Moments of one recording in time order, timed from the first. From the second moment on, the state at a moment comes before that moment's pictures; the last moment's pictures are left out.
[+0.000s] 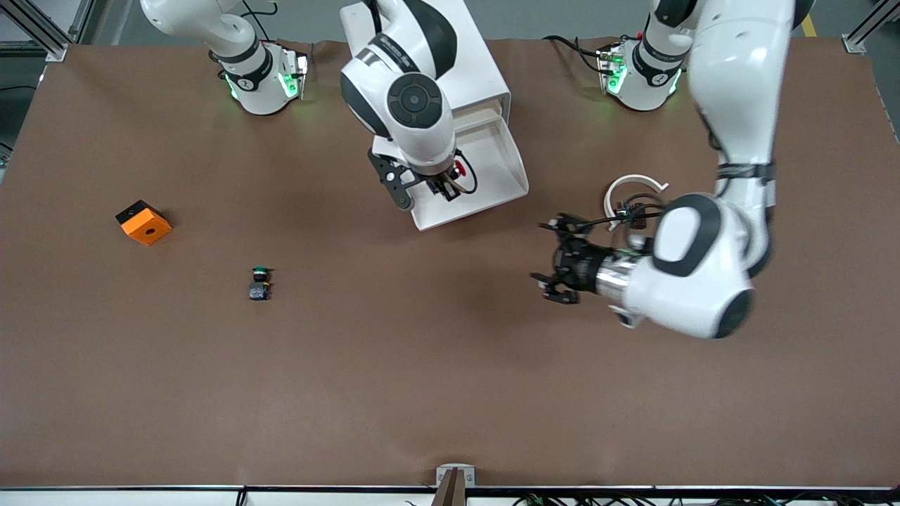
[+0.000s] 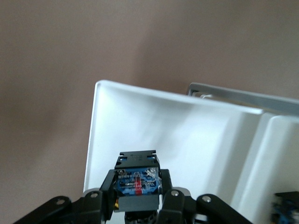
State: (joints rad) left arm -0.39 0.67 0.21 -1.17 -0.82 1.43 -1.66; right arm 0.79 0.46 0.03 -1.50 0.18 1.85 1.81
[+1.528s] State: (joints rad) left arm -0.37 0.39 0.32 -1.26 -0.08 1.49 -0.22; right arm 0.65 0.36 0.00 -1.41 0.18 1.60 1.49
